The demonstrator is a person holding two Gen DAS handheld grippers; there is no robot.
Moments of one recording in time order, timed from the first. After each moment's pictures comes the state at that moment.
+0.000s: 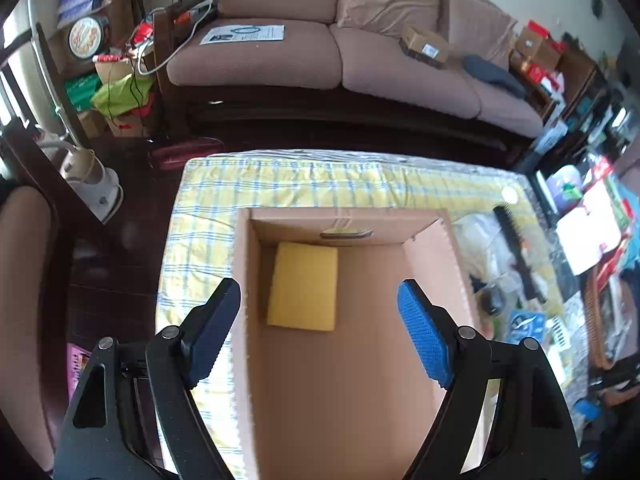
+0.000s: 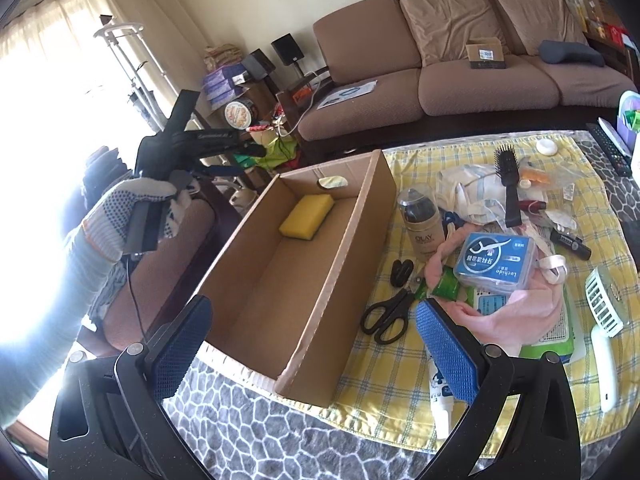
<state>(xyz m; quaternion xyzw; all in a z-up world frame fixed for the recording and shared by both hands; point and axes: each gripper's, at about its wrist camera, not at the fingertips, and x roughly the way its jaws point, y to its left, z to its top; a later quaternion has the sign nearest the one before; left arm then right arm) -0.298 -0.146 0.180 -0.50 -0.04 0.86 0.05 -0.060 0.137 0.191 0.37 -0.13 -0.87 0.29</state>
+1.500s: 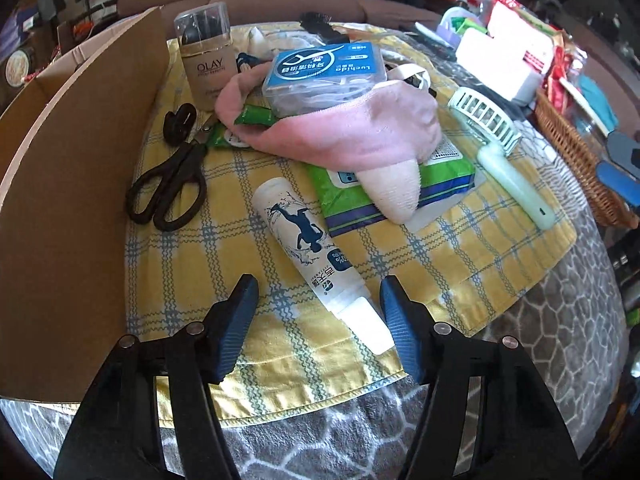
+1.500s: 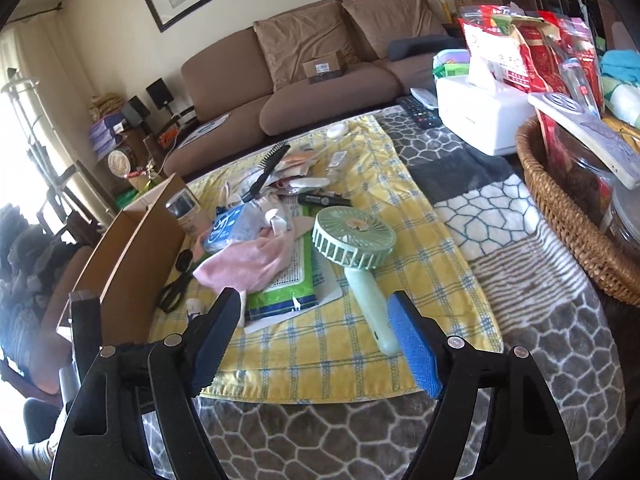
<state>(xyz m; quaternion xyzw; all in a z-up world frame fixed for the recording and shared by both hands) -0.070 0.134 0.018 -0.50 0.02 0.85 0.16 -0.010 0.347 0.123 0.36 -0.15 -0.92 0.07</state>
